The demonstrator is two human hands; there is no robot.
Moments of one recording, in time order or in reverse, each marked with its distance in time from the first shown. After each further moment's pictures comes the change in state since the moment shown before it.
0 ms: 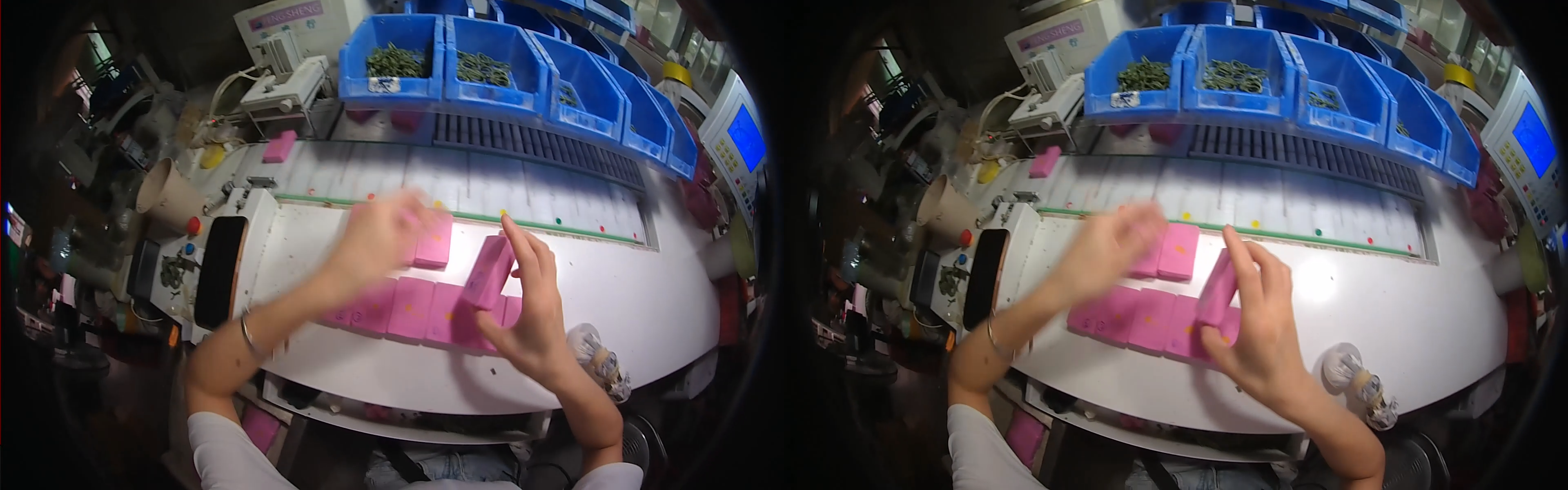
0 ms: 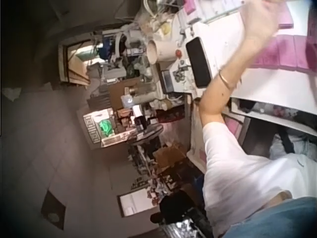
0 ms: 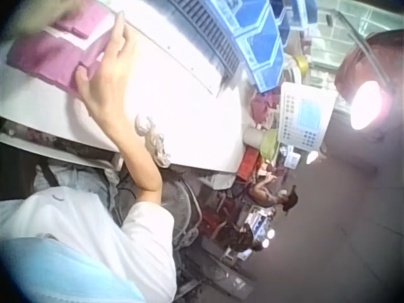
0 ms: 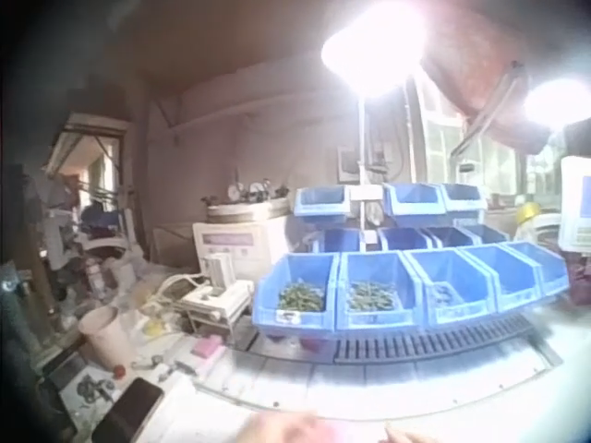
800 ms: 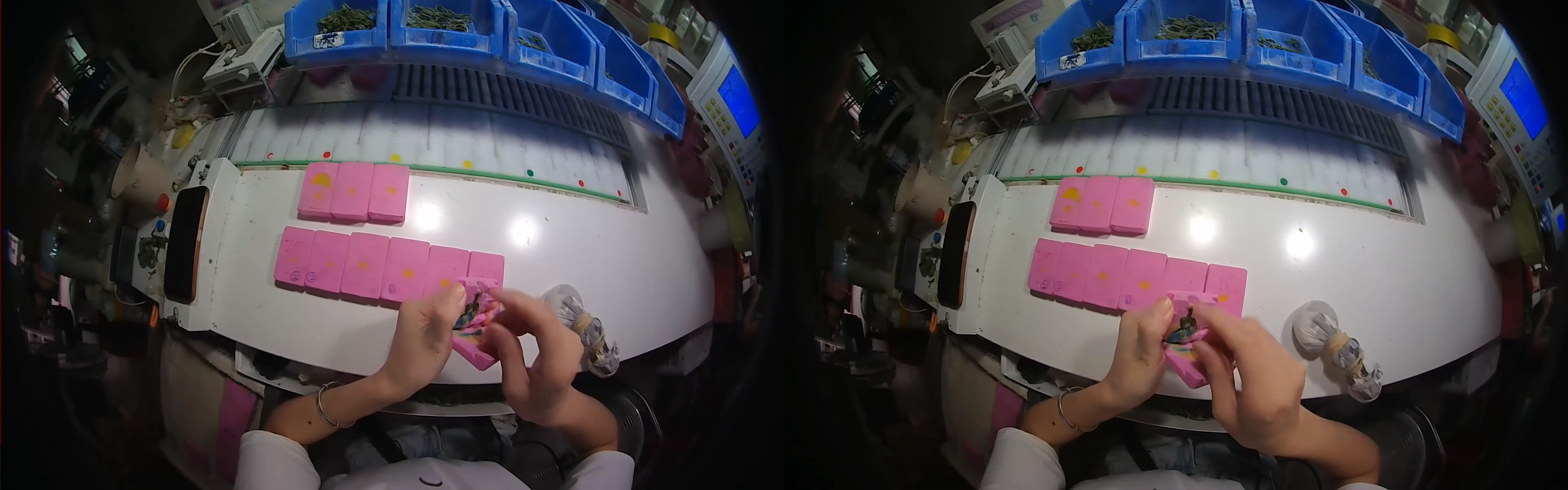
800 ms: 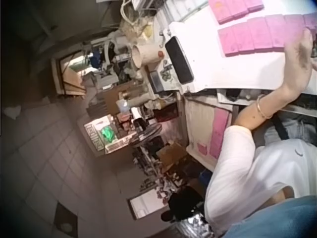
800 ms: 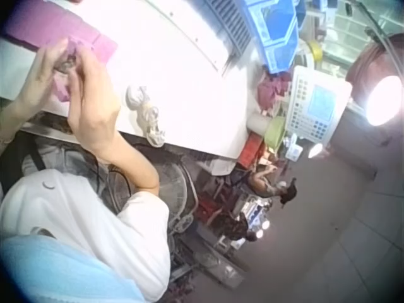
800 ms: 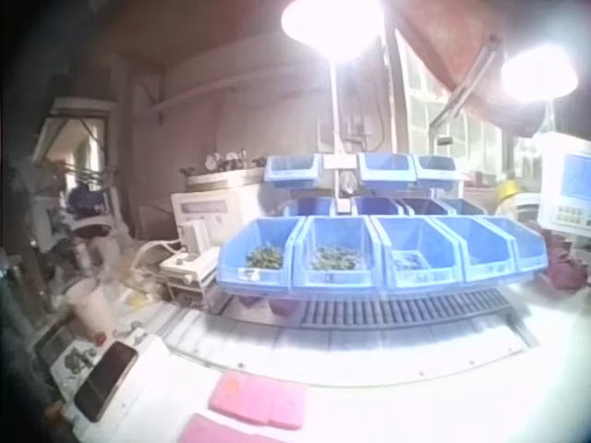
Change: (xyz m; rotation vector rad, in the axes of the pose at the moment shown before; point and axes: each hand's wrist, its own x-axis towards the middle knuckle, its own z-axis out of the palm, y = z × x) left_hand -0.095 0.042 0.130 -0.859 0.028 -0.163; right_hand -0.074 -0.020 -0.030 0.185 0.164 0.038
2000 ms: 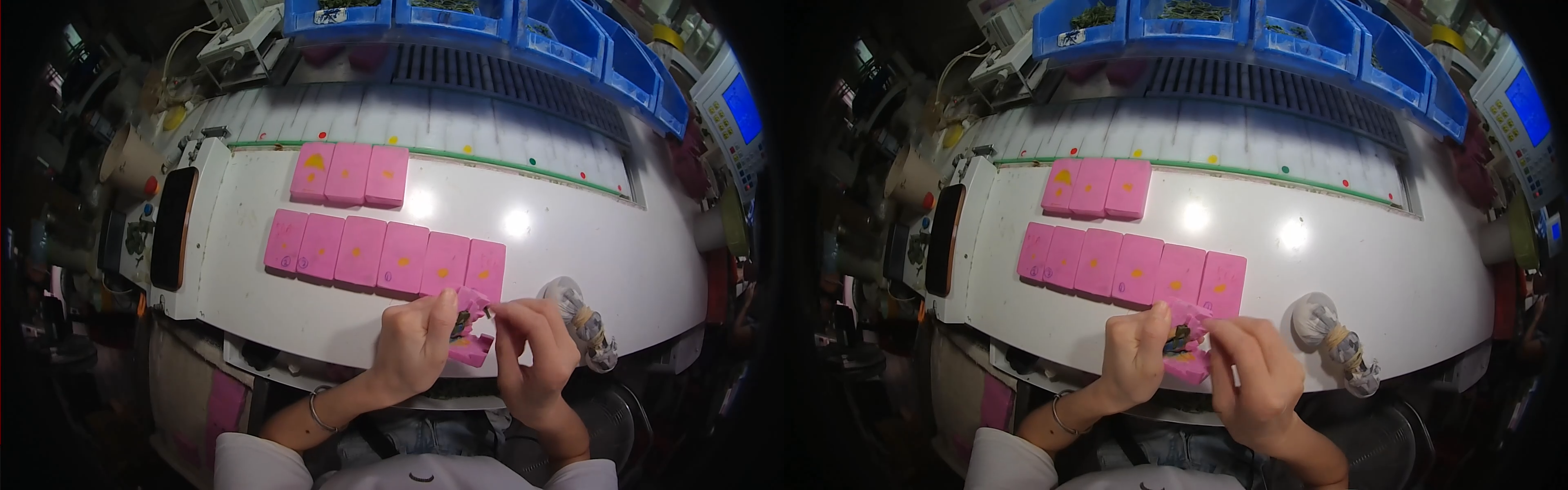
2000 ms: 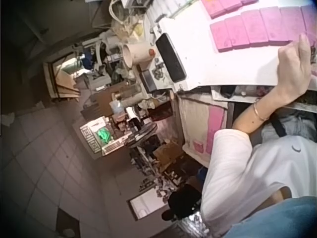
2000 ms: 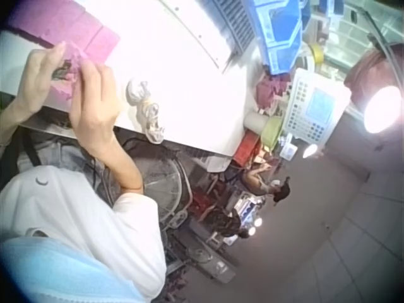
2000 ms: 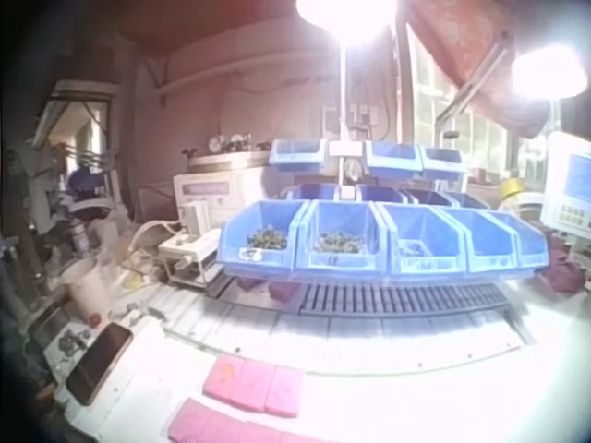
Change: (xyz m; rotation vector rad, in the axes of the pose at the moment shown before) left_hand -0.009 -0.025 -0.011 0.598 0.176 0.324; right_hand -0.014 0.003 0.005 -0.261 -0.038 0.091
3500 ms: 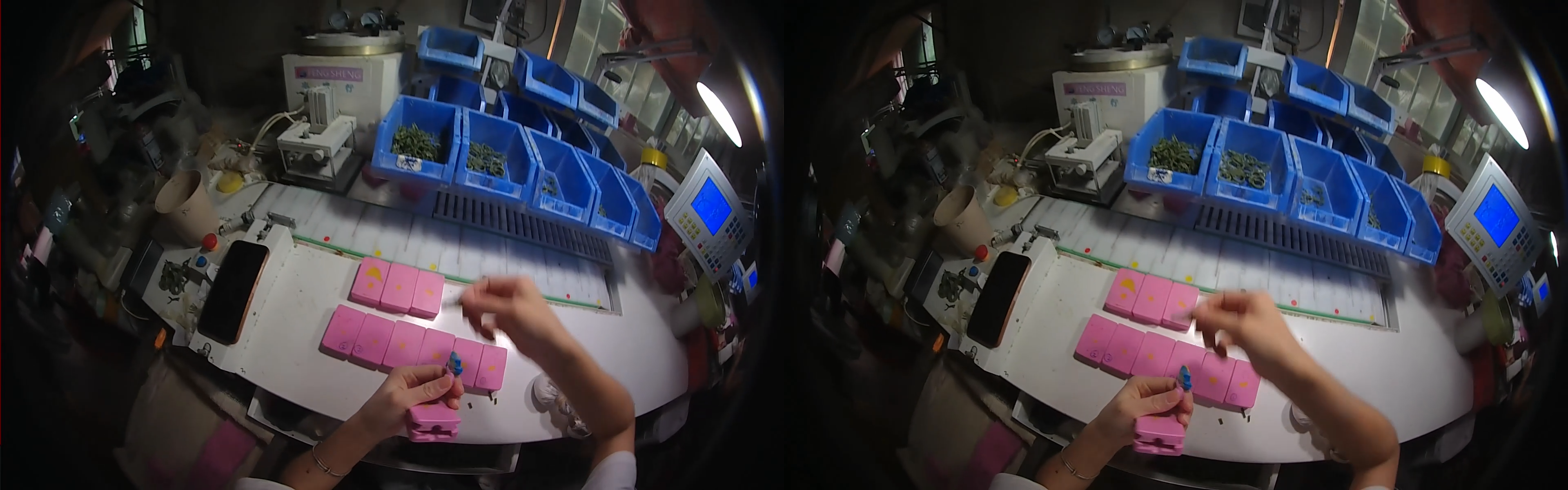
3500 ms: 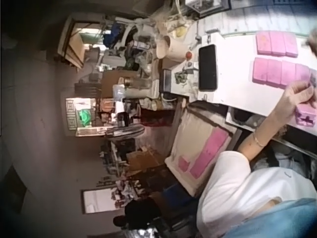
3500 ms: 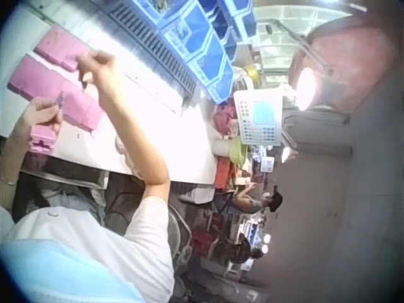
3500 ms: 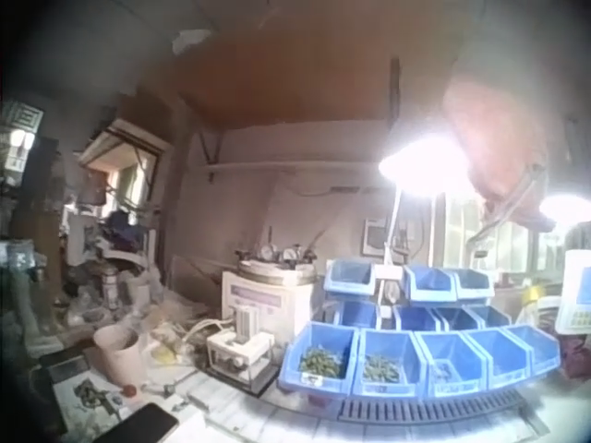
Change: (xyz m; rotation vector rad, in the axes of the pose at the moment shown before) left_hand 0.006 -0.002 -0.069 -1.088 -0.434 -0.416; right_hand 0.142 -0.023 0.014 0.863 -0.601 0.444
